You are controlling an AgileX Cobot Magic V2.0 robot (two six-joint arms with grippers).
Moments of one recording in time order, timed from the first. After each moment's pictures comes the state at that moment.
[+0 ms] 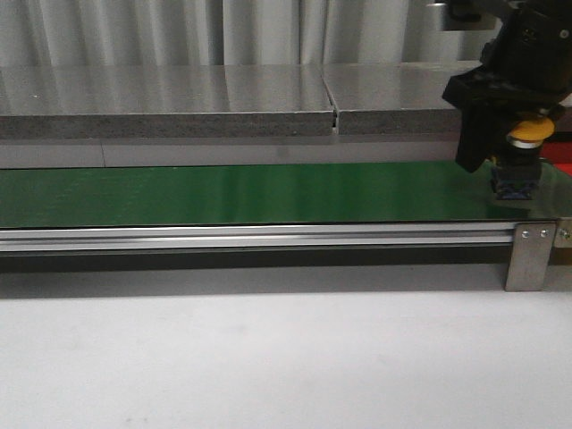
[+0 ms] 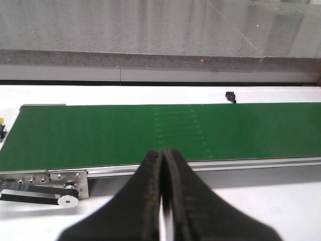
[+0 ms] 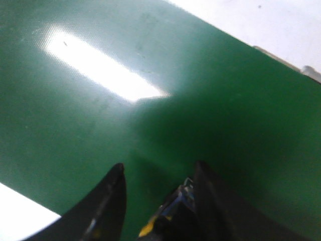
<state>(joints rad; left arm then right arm) -0.15 0.25 -0.50 -0.04 0.59 -0.07 0.09 1.80 -1.41 0.21 0.86 -0.40</state>
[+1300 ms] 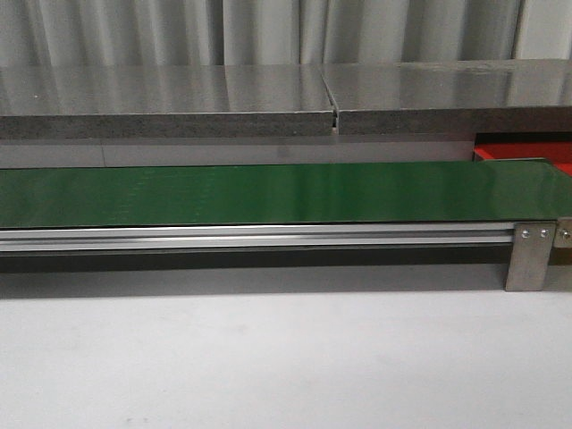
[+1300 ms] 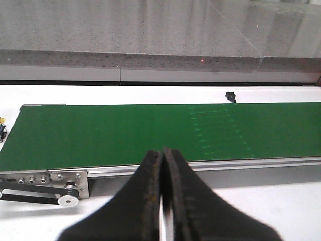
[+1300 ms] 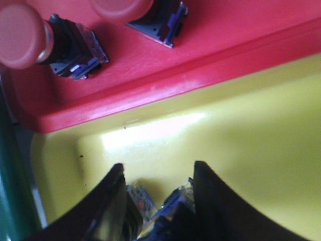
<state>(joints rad) -0.15 0.25 -0.50 -0.04 0.59 -0.07 -0.59 1.88 -1.40 0.46 0.90 -0.38</state>
